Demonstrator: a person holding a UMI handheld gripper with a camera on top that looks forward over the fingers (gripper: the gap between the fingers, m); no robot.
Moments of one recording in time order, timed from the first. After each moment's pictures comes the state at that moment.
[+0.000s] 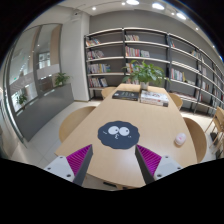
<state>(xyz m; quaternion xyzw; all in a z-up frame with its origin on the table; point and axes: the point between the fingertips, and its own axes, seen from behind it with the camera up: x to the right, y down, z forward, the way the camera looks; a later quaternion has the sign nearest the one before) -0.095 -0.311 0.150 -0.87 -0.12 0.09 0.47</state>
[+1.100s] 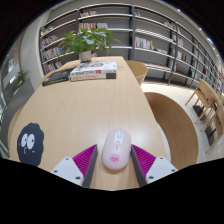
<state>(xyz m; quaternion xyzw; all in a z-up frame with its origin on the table) 0.205 -0.089 -0.009 -0.93 0.02 -0.01 0.36</state>
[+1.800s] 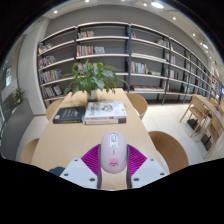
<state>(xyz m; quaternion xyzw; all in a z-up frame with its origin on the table) 0.111 -0.025 0.183 -0.88 0.06 -0.04 0.47</state>
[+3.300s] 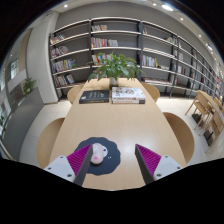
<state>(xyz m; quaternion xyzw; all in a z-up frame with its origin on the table) -0.044 -0.172 0.174 -0.90 0.02 -0.01 0.43</state>
